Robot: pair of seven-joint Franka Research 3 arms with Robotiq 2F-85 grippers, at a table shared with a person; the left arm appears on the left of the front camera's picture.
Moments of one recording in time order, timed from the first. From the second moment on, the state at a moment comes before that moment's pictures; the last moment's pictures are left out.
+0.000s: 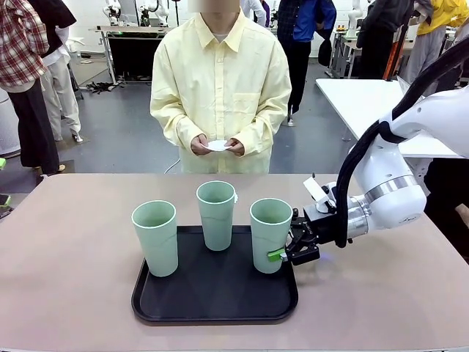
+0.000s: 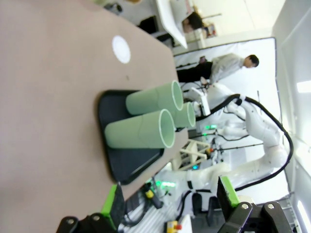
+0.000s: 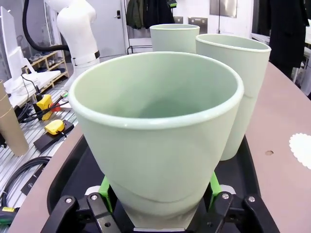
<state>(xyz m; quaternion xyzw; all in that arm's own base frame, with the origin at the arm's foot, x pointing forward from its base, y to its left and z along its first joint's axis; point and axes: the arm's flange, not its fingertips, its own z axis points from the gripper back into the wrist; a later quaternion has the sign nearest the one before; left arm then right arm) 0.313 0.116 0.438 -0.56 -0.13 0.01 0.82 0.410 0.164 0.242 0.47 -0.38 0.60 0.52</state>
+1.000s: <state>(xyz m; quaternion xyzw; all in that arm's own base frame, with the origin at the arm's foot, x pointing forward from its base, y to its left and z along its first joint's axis) 0.313 0.116 0.438 -0.56 -0.13 0.01 0.82 0.413 0.177 0.411 0.47 -0.38 0.56 0.57</state>
